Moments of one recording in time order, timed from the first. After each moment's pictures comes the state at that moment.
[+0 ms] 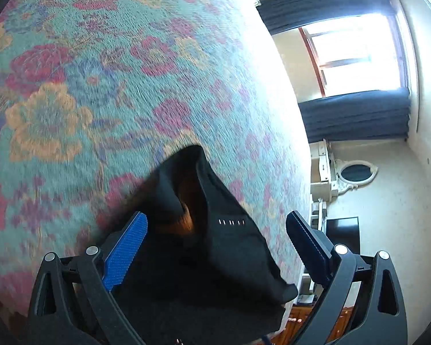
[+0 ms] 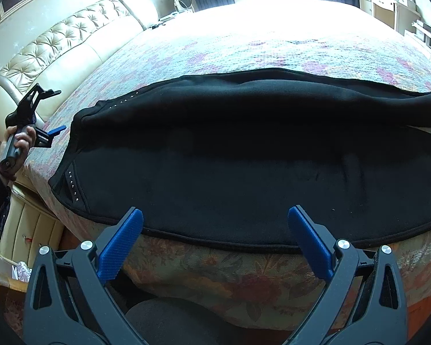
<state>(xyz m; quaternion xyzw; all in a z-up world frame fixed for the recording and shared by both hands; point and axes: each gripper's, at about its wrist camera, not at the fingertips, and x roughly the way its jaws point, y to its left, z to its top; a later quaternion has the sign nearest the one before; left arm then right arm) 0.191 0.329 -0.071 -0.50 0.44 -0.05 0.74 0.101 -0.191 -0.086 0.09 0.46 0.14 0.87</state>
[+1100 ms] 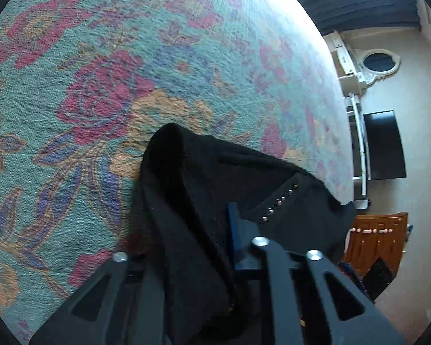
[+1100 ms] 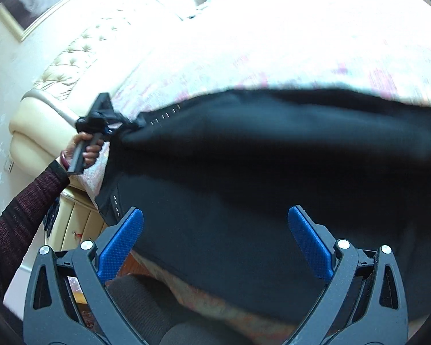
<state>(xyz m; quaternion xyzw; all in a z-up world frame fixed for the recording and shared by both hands) 0.344 0.198 -0.135 -0.30 0.63 -0.17 0.69 0.187 -0.170 -0.069 0.14 0.47 0.29 0.82</state>
